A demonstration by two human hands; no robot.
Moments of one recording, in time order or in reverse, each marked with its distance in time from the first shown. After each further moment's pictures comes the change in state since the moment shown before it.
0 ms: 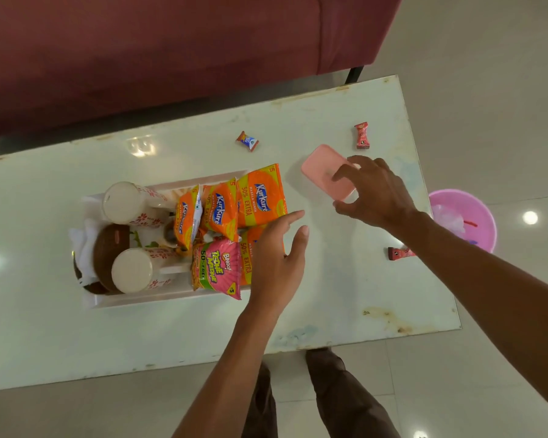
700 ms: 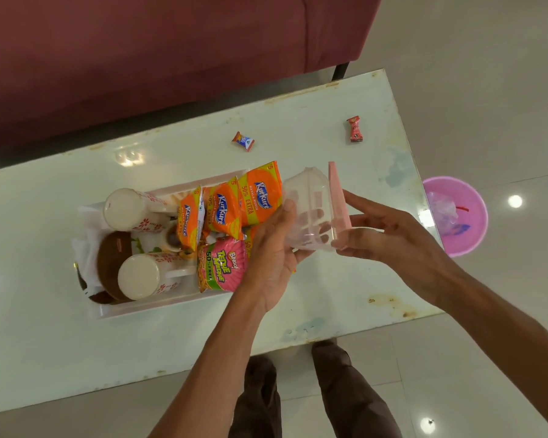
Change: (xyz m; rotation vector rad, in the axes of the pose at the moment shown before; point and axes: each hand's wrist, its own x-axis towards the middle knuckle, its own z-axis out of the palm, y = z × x) left_hand 0.009 0.002 -0.022 -0.836 -0.248 -0.324; right_hand -0.110 -0.078 -0.060 1.180 -0.190 0.342
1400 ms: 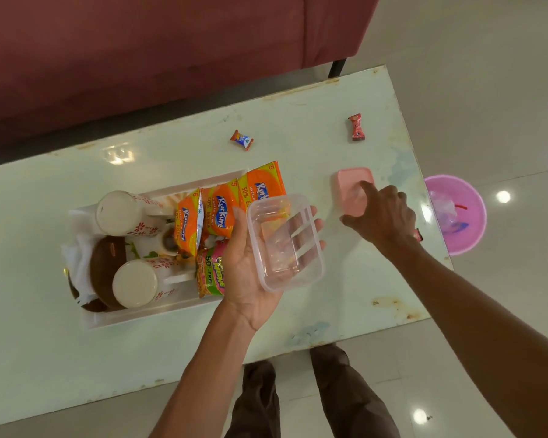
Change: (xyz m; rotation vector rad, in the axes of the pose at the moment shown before) left_hand -0.009 0.010 -0.028 -0.341 -0.190 -0.104; right_hand 0.108 0.070 -0.011 -1.130 0.440 0.252
